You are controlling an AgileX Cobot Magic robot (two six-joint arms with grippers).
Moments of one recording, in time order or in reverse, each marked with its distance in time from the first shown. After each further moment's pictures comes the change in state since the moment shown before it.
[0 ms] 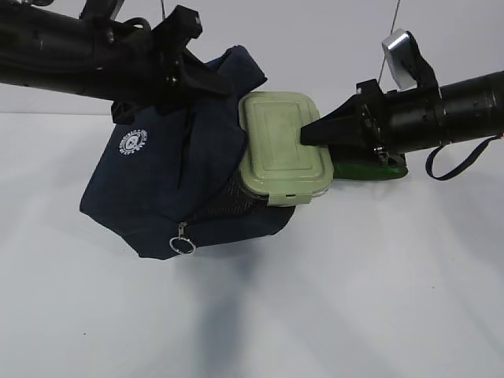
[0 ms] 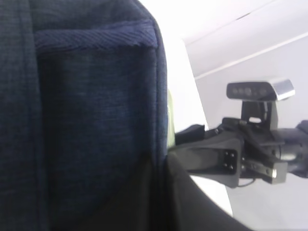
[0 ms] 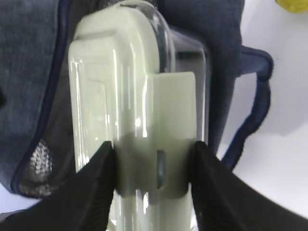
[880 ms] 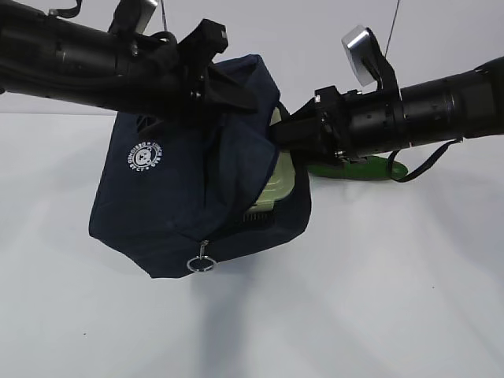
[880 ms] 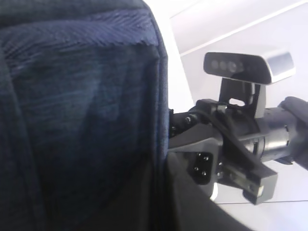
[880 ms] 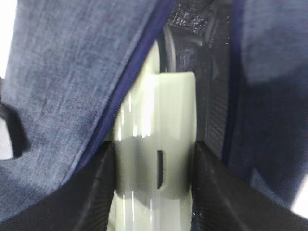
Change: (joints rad) left arm -0.054 0.022 0.000 -0.014 0.043 0.007; right arm 0.120 0.002 0.000 0.087 -0.037 -0.109
